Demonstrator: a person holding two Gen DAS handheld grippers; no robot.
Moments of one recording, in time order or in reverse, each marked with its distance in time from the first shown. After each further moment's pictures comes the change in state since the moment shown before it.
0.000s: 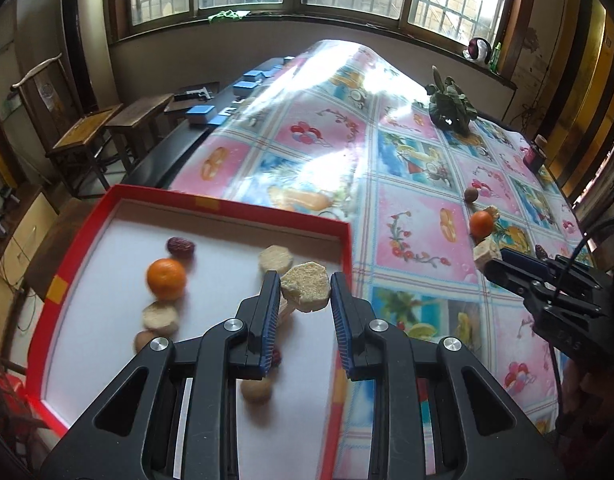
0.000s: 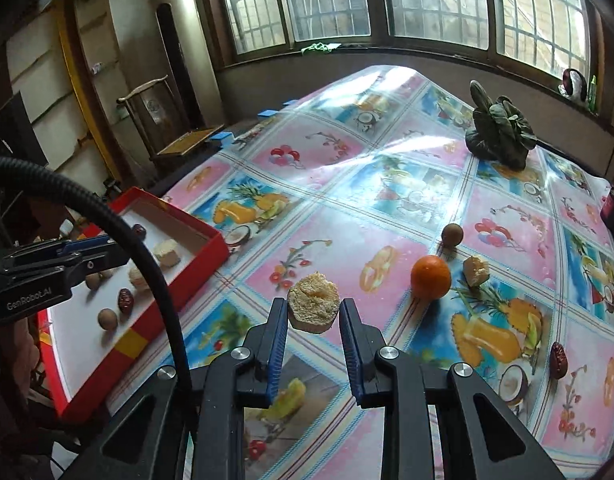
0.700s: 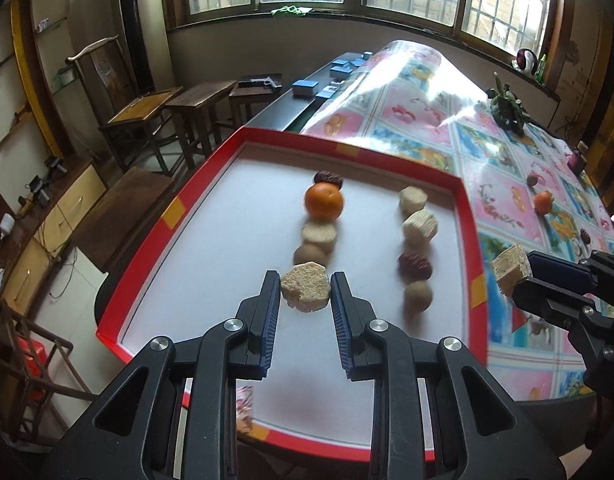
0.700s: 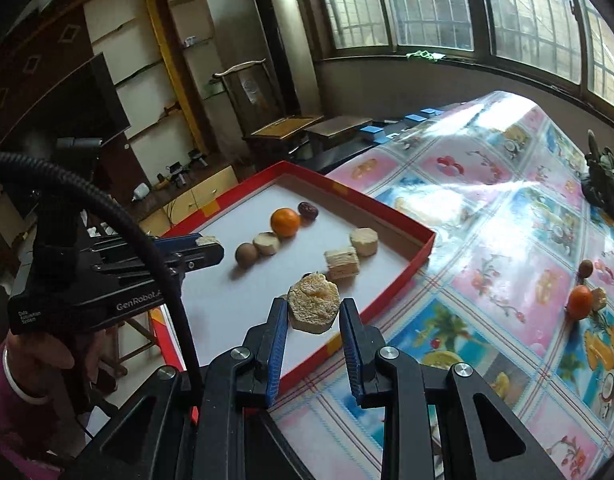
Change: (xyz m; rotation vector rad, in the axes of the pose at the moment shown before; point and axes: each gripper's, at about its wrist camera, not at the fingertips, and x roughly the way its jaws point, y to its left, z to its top) left arm -0.034 0.091 -0.064 -0.082 -0.001 0.154; right arm -0.004 0.146 -0.013 -0.184 0.016 0.247
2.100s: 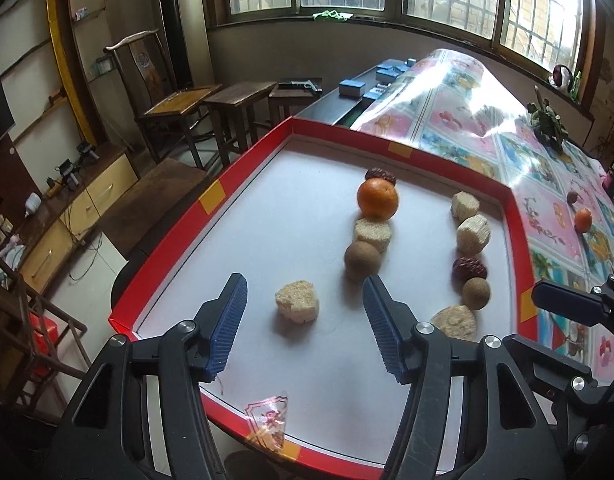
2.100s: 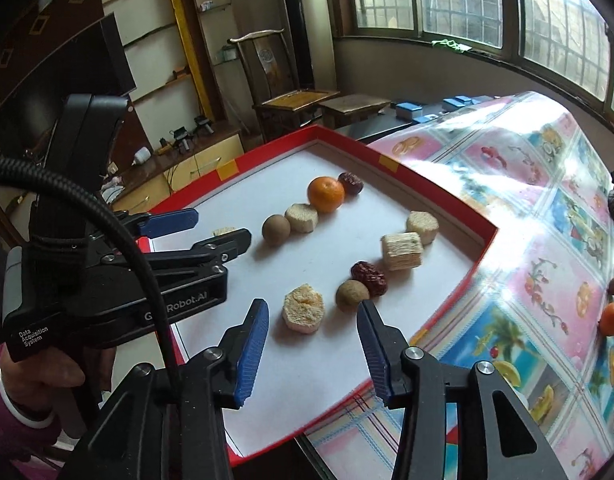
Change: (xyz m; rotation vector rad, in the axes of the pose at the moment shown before) left arm 0.013 0.011 -0.007 -0.076 -0.041 0.110; right arm 0.048 0.032 -0.001 -0.077 0.080 -0.032
